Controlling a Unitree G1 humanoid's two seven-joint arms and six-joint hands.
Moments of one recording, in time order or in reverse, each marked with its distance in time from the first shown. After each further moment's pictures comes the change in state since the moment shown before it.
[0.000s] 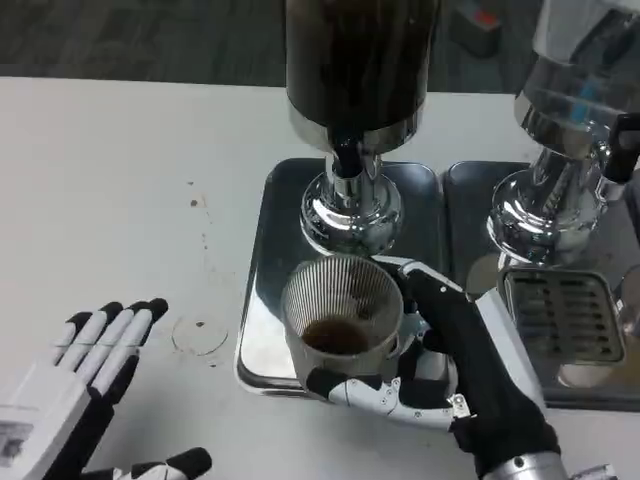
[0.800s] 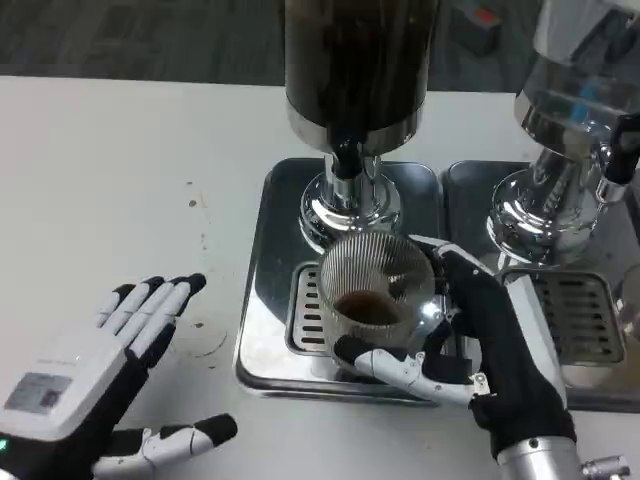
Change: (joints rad) left arm -0.183 -0.007 -0.046 0.111 -0.040 -0.061 -0.123; right arm -0.043 0.035 -0.058 0.054 0.004 0.000 -0.062
